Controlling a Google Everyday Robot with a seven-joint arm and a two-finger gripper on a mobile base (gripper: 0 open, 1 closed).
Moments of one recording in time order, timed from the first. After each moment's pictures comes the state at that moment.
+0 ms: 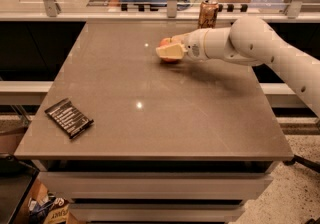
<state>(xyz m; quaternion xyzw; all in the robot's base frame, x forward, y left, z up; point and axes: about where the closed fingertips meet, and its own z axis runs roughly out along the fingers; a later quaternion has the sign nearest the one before) 0.735 -0.039 0.849 -0.35 0.75 0.26 0.50</state>
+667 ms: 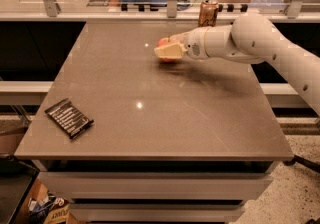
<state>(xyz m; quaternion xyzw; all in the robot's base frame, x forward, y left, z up) 0.725 -0.036 0.860 -0.37 0.74 0.27 0.50</state>
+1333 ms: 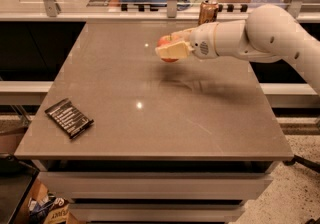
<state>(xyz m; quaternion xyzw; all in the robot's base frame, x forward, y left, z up) 0.674 -0.031 0.893 -0.41 0.71 0.29 0.49</state>
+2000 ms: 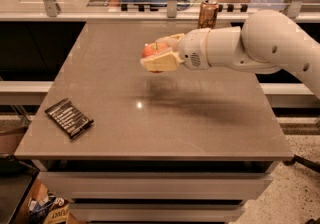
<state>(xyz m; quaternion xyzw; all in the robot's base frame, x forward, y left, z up) 0.606 0.006 0.910 -0.45 0.68 0.29 0.50</state>
